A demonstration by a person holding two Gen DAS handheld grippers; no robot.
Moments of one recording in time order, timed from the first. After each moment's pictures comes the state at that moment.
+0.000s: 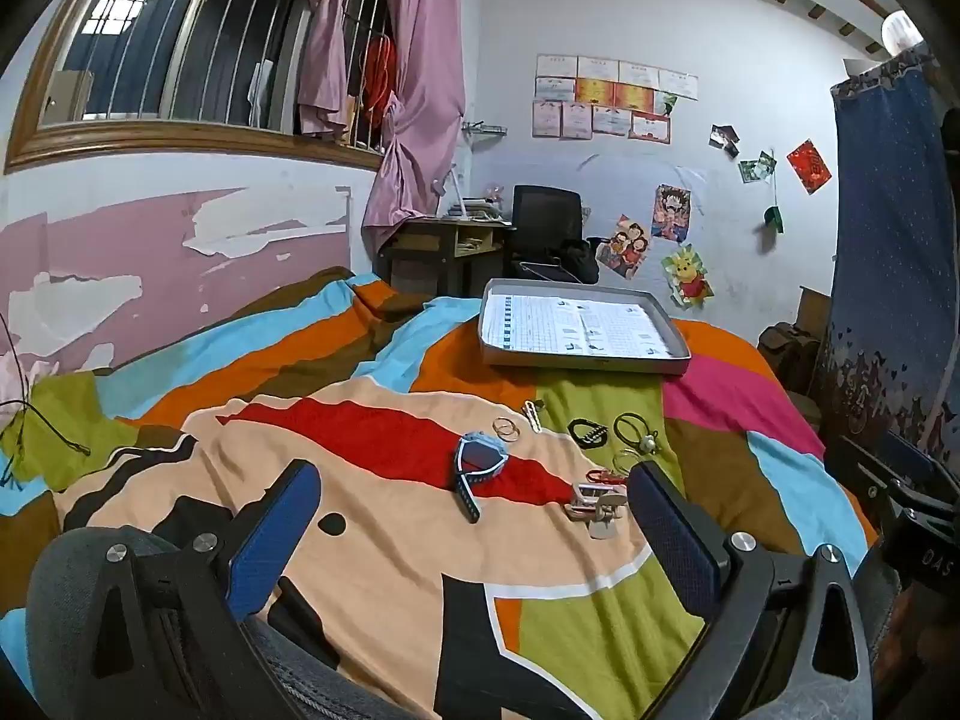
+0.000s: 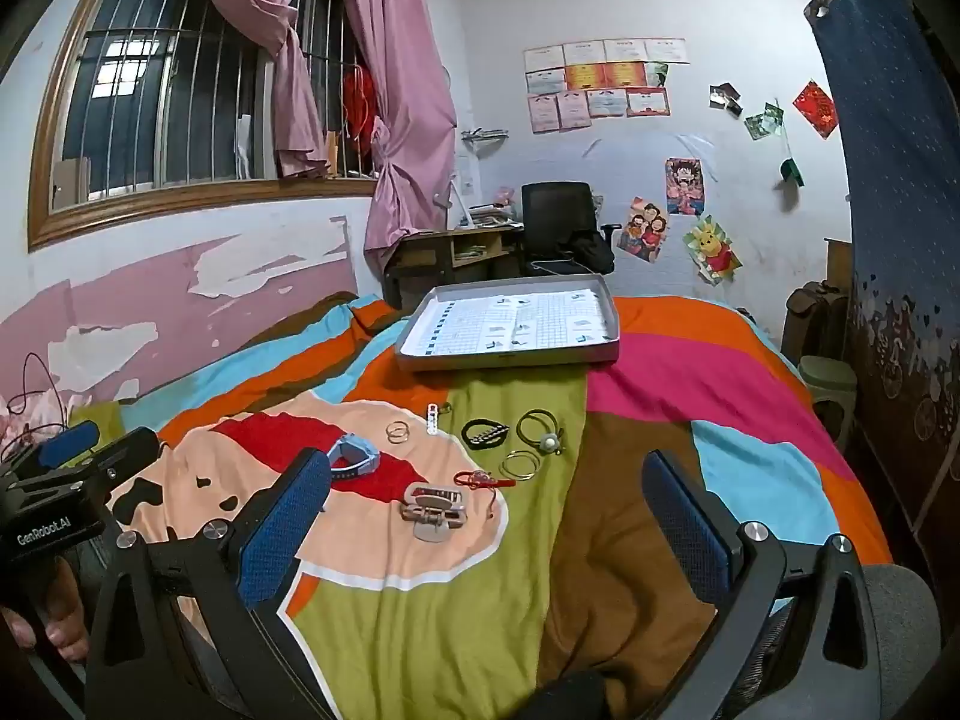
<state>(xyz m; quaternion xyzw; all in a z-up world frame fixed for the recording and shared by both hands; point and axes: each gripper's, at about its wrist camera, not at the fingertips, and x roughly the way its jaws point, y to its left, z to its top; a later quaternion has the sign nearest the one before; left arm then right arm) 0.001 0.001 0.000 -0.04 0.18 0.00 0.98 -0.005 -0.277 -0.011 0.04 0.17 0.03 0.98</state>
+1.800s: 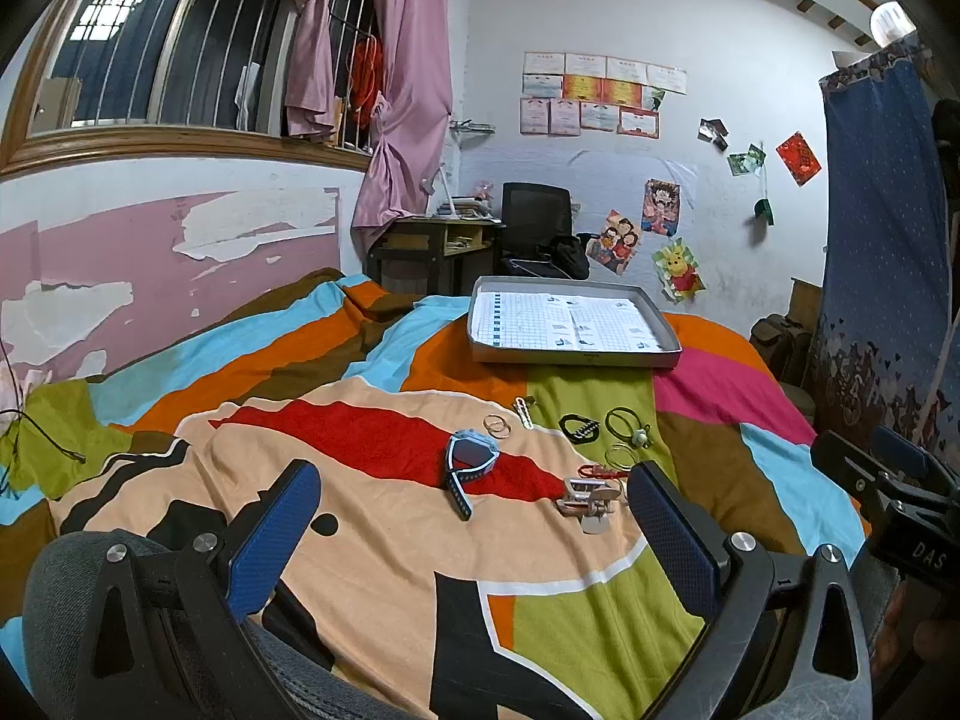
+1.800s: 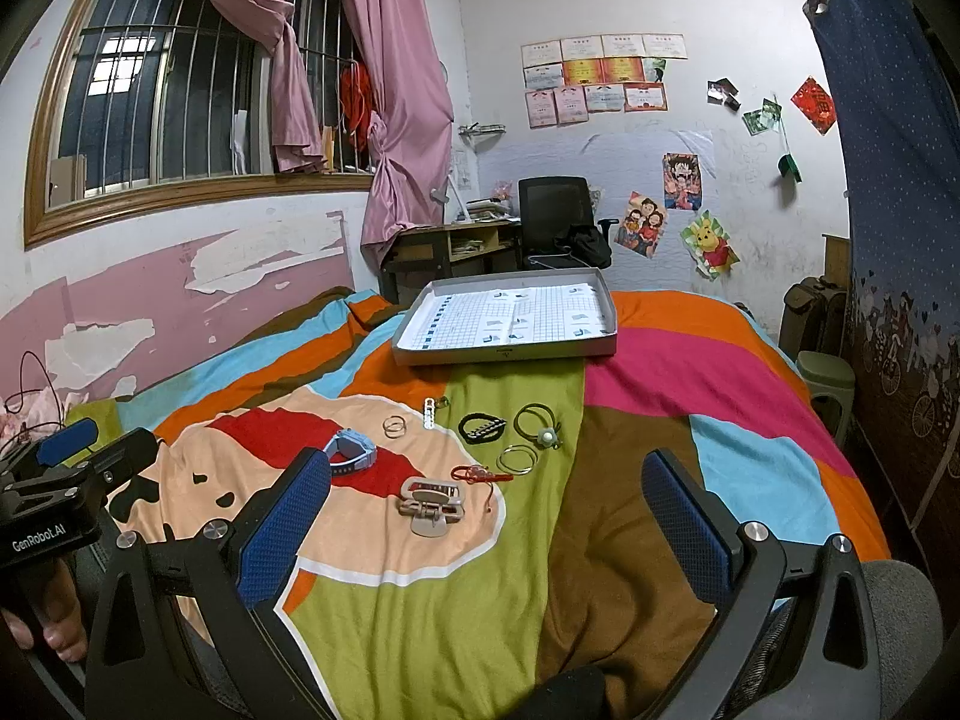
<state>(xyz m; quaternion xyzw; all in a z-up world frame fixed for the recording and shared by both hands) 0.003 -0.005 -0.008 -0.03 0.18 0.00 0.98 -0.004 -0.277 -0.013 0.04 0.17 0.03 0.98</state>
